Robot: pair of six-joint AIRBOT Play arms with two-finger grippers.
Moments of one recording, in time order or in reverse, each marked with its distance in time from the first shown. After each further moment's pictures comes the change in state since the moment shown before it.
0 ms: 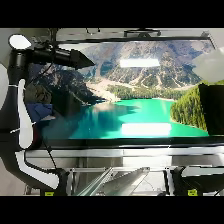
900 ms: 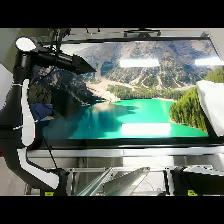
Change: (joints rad) left arm 0.000 -0.031 0.000 -0.008 -0.087 0.000; right arm -0.440 0.098 -0.705 -0.252 0.365 0.029
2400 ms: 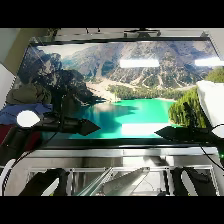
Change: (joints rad) left arm -0.180 0.947 -1.252 0.129 0.360 -0.027; right arm 0.941 0.828 -0.903 0.519 -0.269 -0.257
